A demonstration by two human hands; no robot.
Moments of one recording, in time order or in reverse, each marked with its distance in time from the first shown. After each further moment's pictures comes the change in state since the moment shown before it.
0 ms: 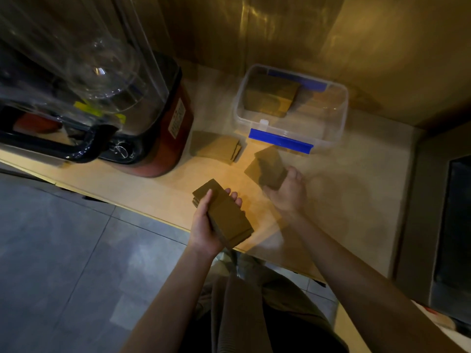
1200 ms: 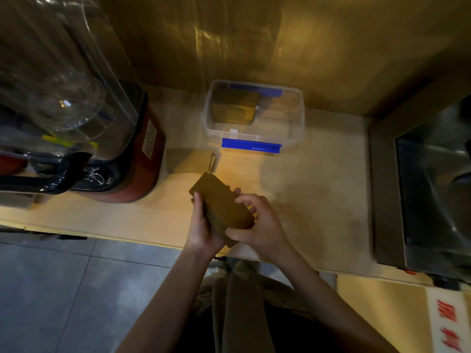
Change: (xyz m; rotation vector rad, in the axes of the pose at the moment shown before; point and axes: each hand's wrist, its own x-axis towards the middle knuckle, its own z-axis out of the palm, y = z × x) left_hand -0.005 -0.003 0.027 0.168 -0.260 -0.088; right_hand -0.113 -0.037 -0.041 0.421 -0.215 -0.148
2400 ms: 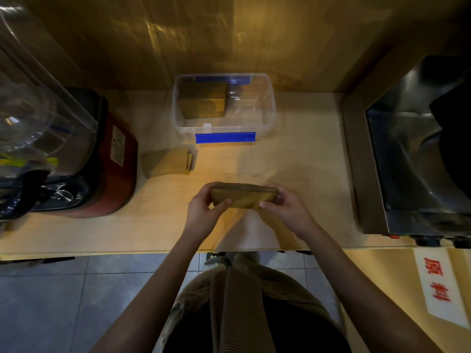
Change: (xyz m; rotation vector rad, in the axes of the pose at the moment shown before) left_hand 0.024 -0.003 0.000 1.363 0.171 0.342; right_hand 0.008 0.067 -0.057 0.375 0.104 0.166
